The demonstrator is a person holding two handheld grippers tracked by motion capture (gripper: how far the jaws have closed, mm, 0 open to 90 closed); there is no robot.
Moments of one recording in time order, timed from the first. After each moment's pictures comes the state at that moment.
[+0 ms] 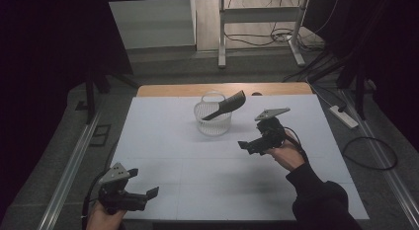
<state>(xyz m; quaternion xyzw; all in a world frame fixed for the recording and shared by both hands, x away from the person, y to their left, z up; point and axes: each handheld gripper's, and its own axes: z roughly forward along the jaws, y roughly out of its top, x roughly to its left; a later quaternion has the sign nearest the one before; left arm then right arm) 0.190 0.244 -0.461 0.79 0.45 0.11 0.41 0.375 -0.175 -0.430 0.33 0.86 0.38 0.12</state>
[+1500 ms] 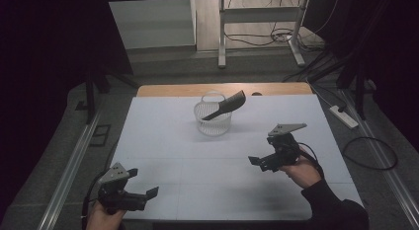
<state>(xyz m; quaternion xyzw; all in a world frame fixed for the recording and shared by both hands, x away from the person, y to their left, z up) 0.190 0.245 -0.461 0.79 0.45 0.11 0.41 0.330 -0.207 -0.433 0.33 0.86 0.39 0.10</state>
